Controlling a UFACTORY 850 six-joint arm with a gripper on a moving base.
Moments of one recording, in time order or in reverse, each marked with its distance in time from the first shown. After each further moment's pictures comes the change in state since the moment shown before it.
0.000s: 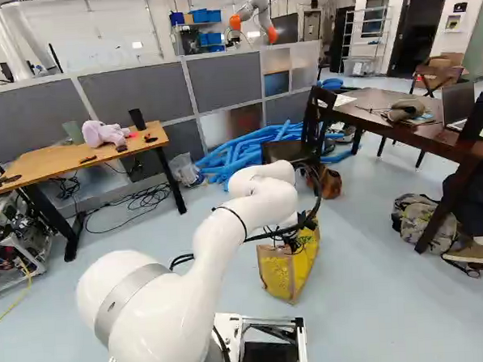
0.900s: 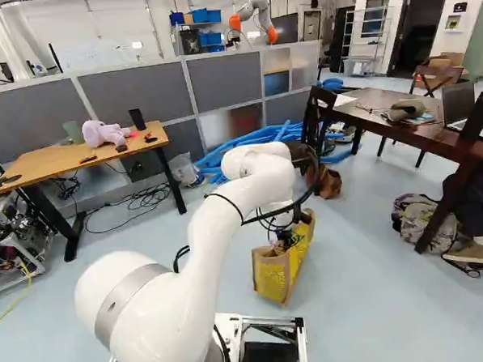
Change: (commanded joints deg) arm 2.2 11.5 13.8 0.0 -4.6 0.0
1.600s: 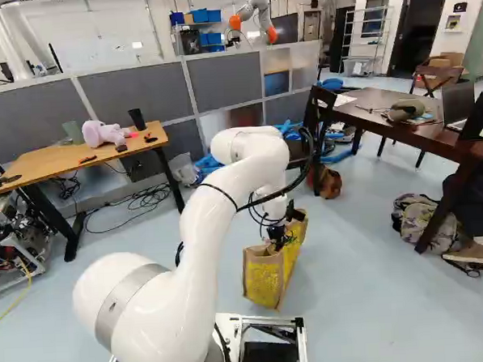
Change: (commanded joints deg) arm 2.4 9.2 12.0 0.0 -2.3 0.0
